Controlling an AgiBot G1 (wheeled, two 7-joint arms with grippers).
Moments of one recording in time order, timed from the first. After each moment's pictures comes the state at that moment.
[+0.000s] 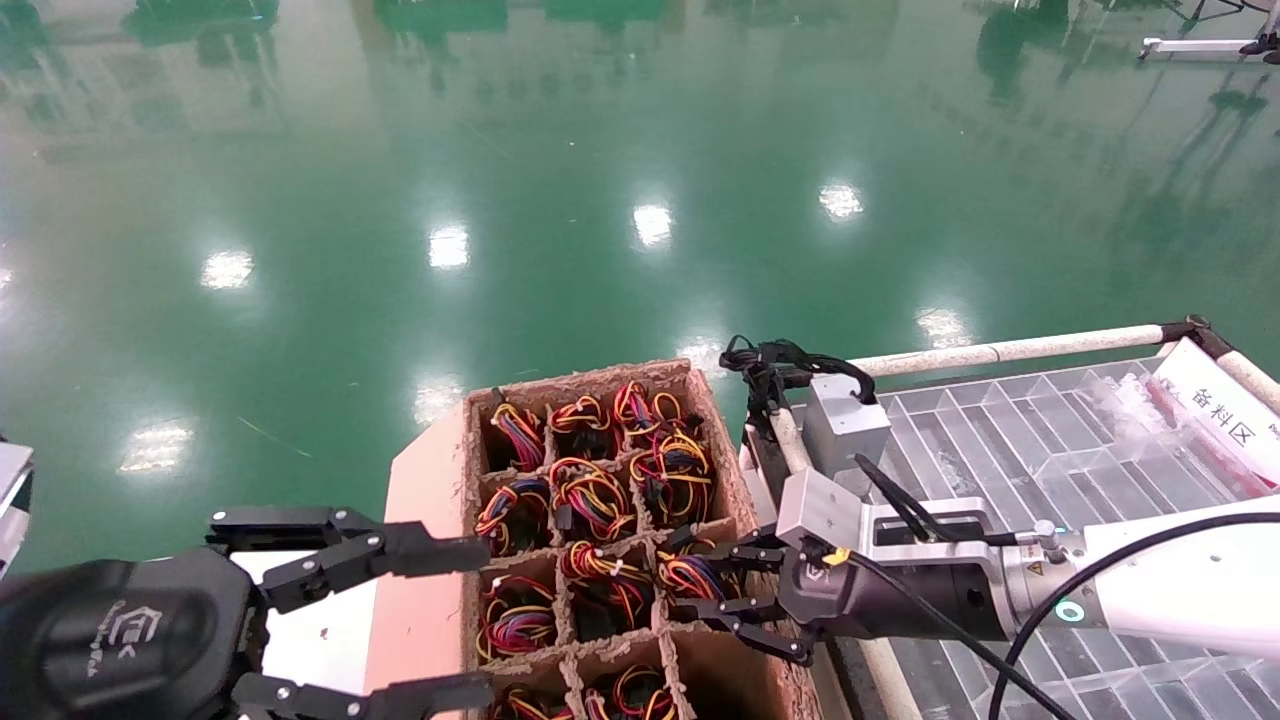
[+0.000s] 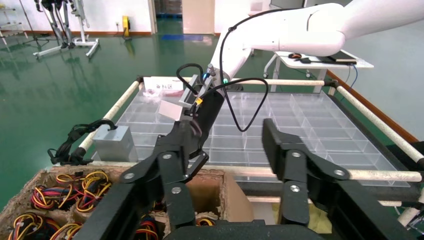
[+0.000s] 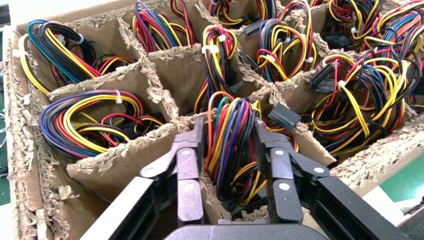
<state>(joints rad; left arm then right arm) -1.10 0.58 0.36 -1.27 0.67 1.46 -0.14 1.40 -0.97 -0.58 0.70 -1.35 -1.34 -0.03</state>
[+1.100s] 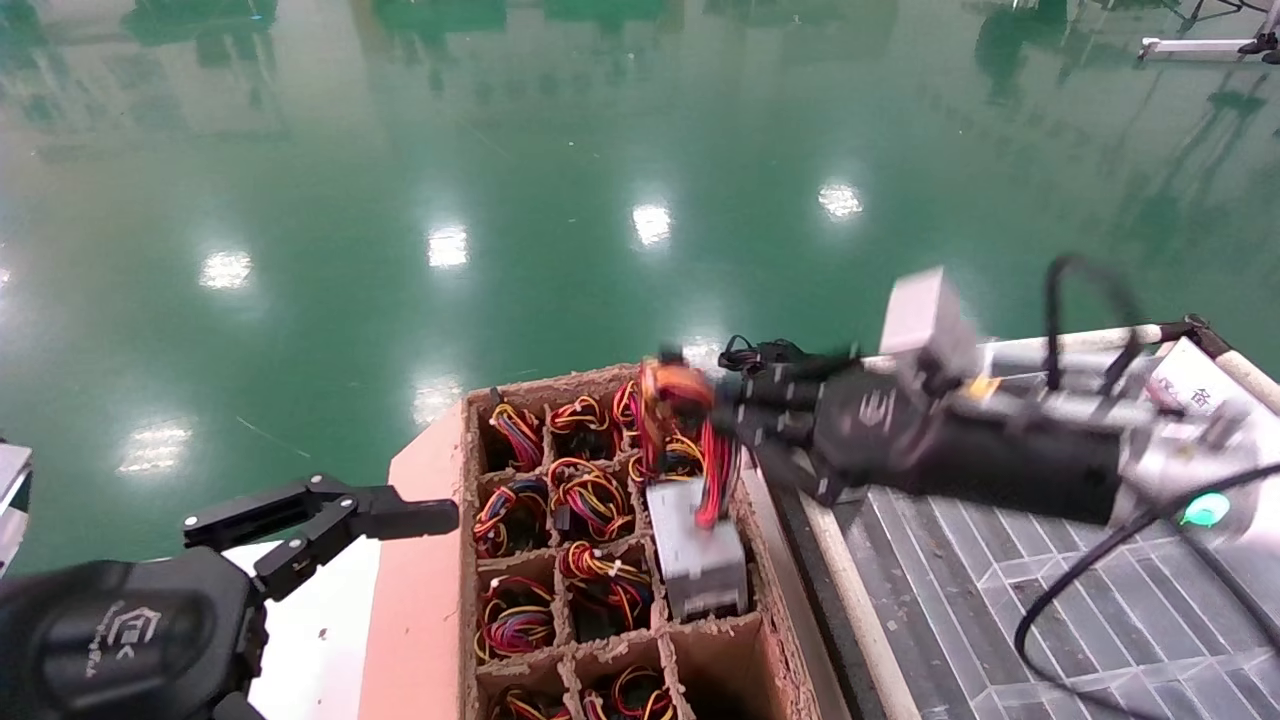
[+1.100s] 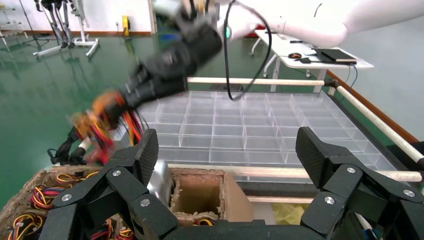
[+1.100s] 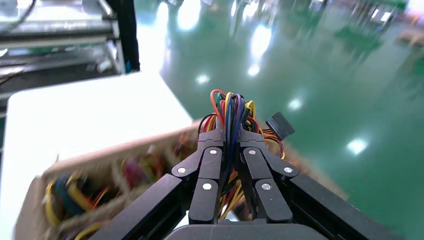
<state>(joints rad) -1.10 0.58 0.36 -1.27 0.67 1.46 -0.14 1.43 -0.88 -0.41 0.86 -1.11 -1.37 0.01</state>
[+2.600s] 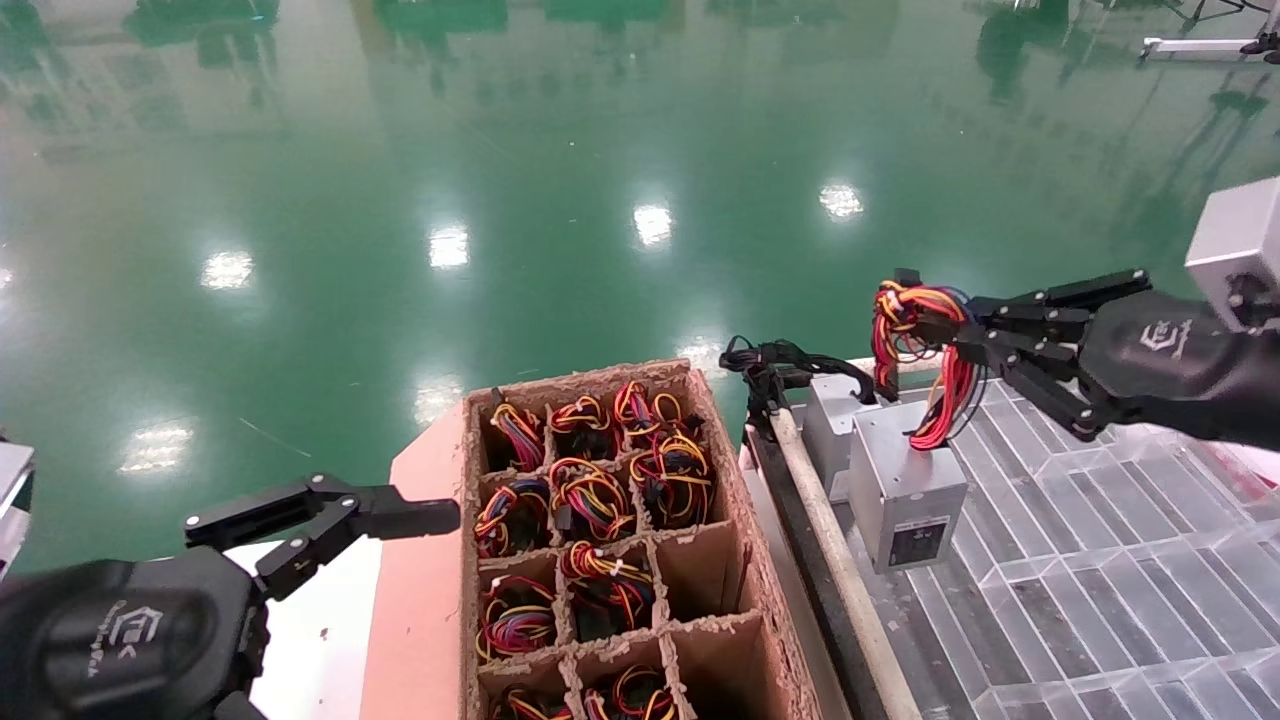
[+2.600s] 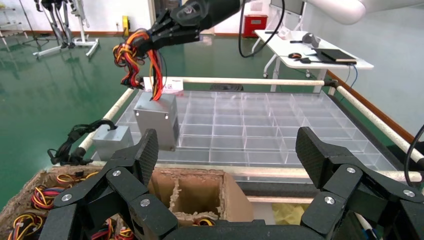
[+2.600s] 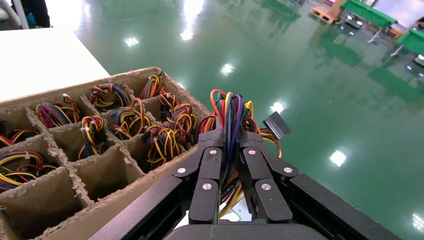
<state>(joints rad) -1.10 0.58 0.36 -1.27 0.67 1.46 -0.14 1.42 -0.58 -0.33 1.00 -1.12 -1.31 0.09</state>
